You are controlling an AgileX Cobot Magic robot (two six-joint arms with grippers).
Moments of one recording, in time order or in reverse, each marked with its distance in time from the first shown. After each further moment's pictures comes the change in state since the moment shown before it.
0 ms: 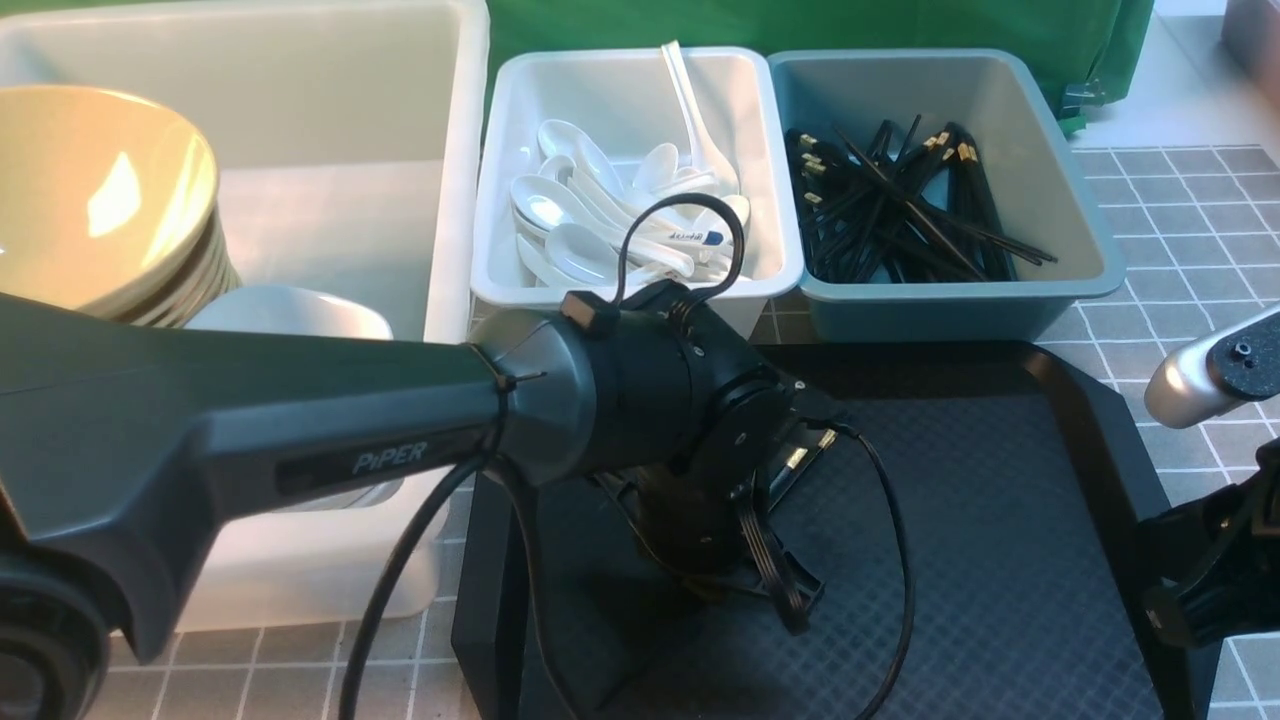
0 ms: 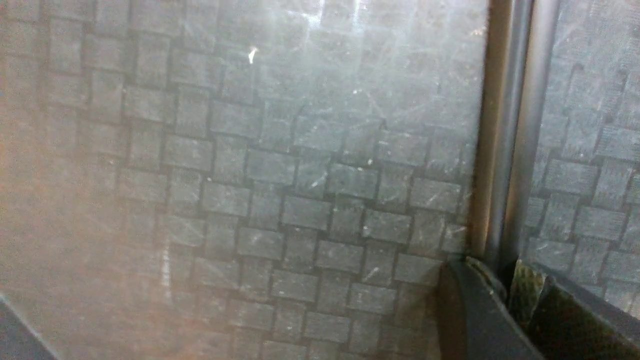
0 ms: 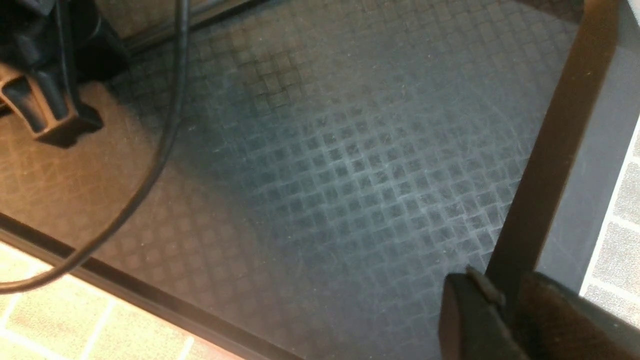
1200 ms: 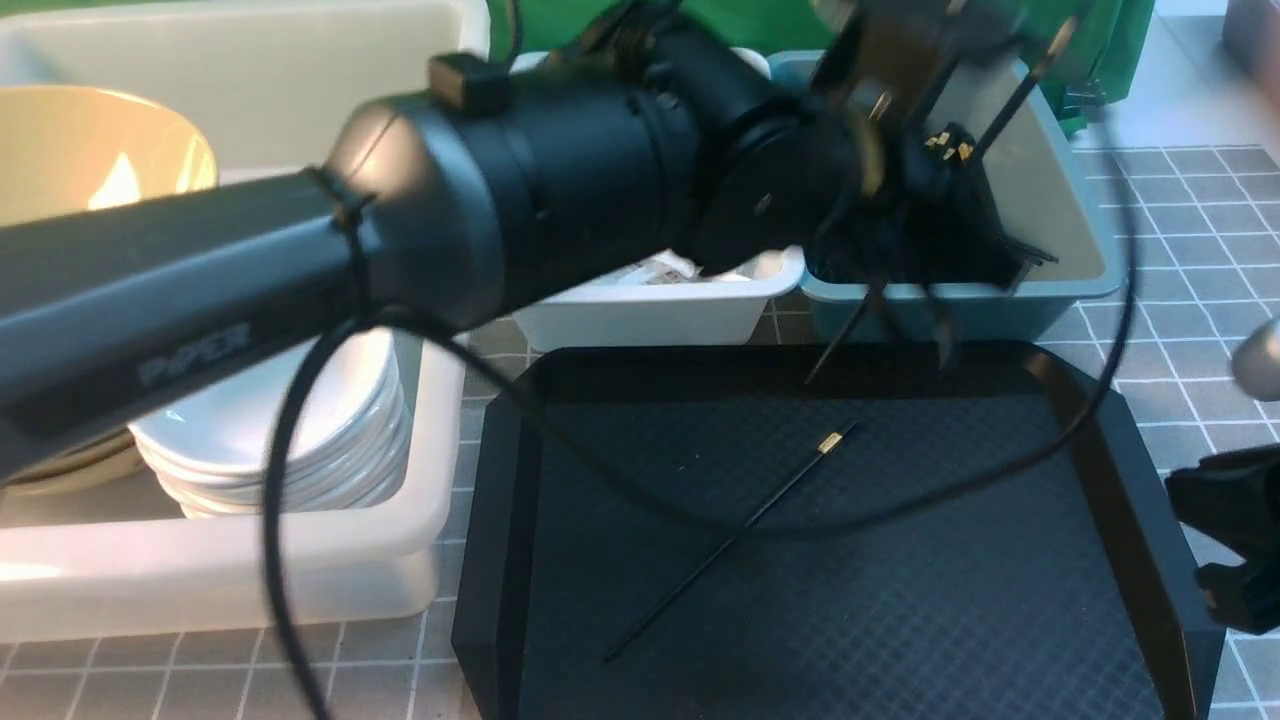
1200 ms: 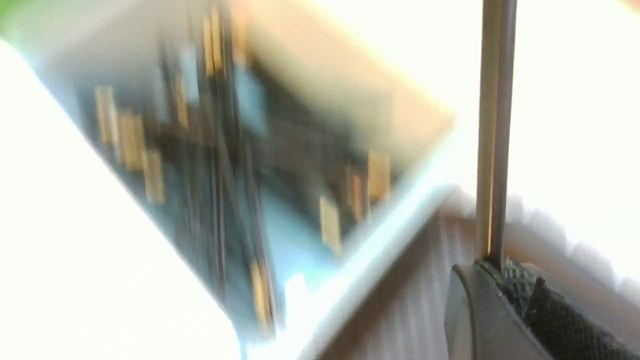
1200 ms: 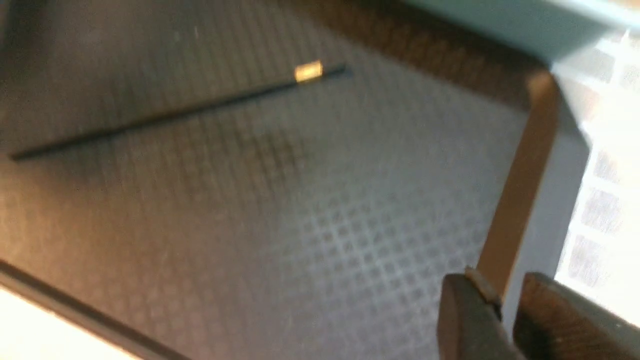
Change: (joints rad) right arm 0.000 -0.148 0.020 -0.026 -0.066 -0.003; left arm -0.005 -0.105 -0.314 0.095 -0.470 0.109
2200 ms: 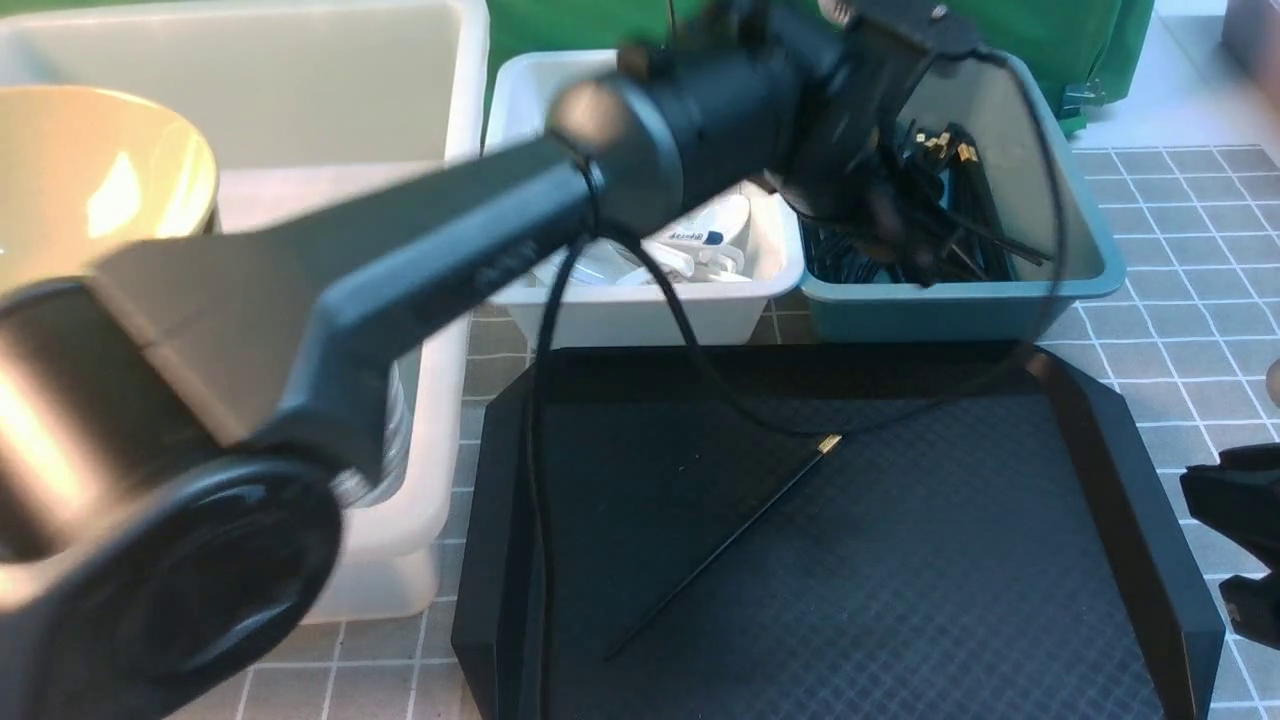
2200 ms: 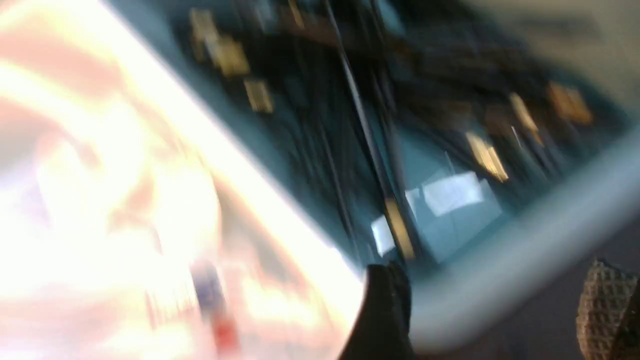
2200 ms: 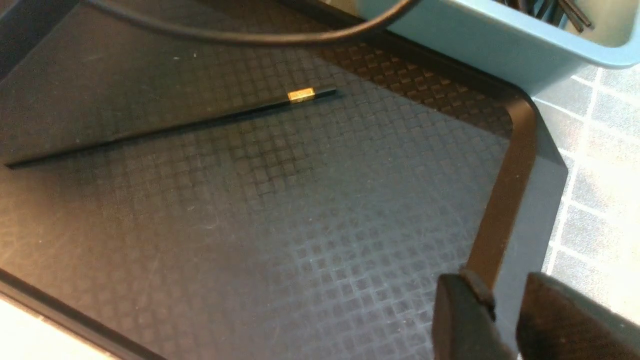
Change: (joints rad) right arm 0.000 -0.037 0.020 -0.019 -0.020 -0.016; left arm 0.063 0.287 -0.426 -0.009 0.587 0.055
